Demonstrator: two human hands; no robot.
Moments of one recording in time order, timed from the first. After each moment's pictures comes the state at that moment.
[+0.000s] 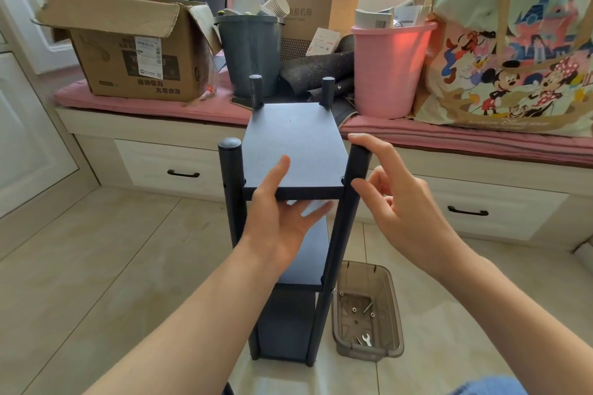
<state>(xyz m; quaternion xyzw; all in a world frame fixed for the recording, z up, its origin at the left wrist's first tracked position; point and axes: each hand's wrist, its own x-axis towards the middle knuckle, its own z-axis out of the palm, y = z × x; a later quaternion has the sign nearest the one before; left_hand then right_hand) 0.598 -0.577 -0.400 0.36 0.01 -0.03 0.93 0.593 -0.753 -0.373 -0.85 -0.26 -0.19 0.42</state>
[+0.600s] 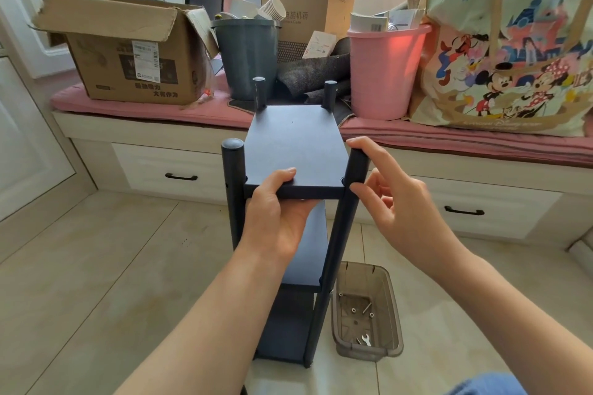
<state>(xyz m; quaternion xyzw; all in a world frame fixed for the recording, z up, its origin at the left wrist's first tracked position) 0.601 -0.578 -0.393 0.33 0.04 0.01 0.94 0.594 -0.754 -0.376 -0.85 -0.28 -0.22 0.40</state>
